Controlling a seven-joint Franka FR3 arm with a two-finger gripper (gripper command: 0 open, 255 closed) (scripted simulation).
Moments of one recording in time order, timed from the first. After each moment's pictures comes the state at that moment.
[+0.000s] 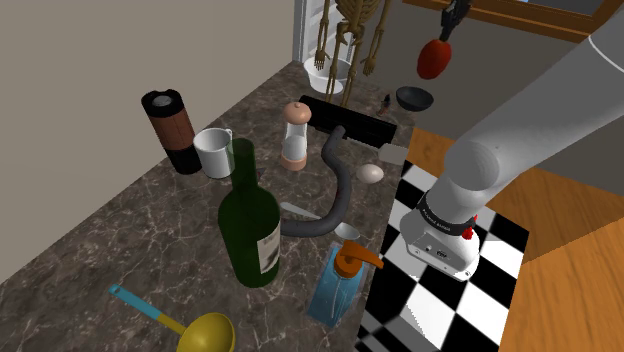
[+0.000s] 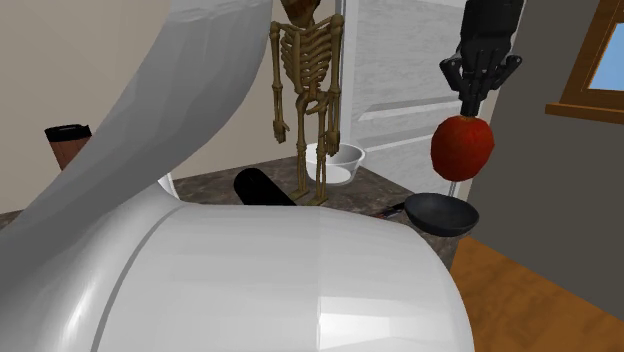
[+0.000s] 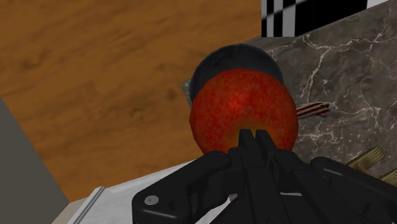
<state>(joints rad) -0.26 -0.23 -0.64 -2.03 -0.18 1.87 -0.70</state>
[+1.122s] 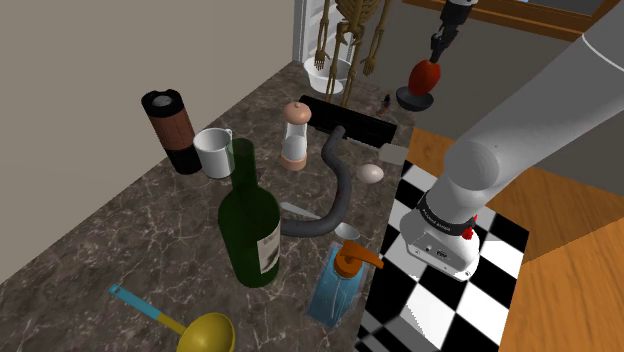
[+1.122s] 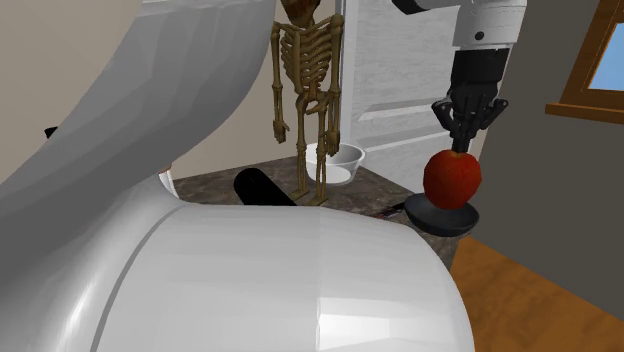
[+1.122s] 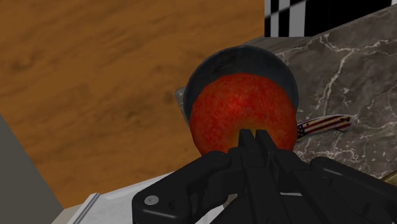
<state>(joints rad) -0.26 -0.20 -0.66 -2.18 -0.17 2.05 -0.71</state>
